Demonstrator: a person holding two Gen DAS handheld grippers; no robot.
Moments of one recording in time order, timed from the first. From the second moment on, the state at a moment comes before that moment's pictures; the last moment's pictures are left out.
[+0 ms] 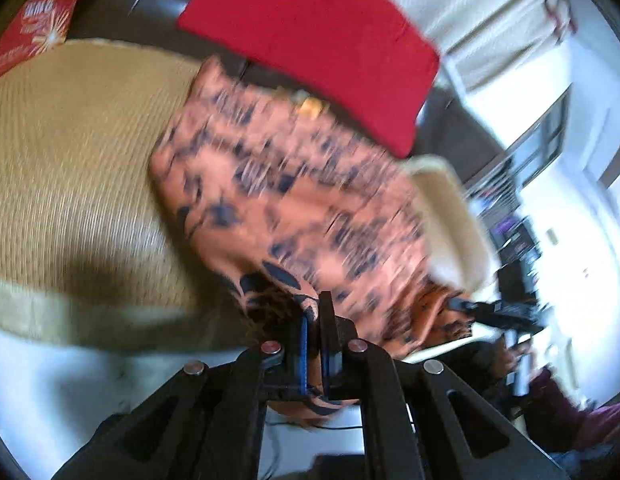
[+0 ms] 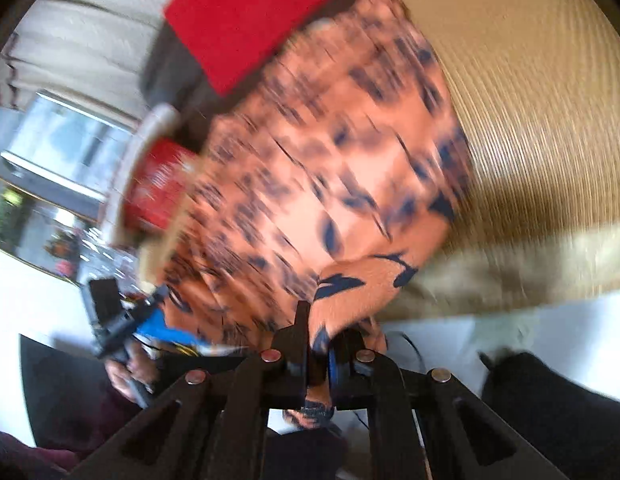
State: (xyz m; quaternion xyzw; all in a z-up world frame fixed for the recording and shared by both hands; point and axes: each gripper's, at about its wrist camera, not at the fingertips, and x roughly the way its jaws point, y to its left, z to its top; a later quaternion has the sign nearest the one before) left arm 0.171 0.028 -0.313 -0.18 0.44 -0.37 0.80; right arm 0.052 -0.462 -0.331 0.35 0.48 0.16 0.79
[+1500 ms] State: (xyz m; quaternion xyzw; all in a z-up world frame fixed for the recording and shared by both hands) left arm 0.353 -0.015 -0.300 -0.28 0.39 -0.17 0.86; right arm 0.246 -0.507 -0.270 0.41 0.33 0.03 0.85
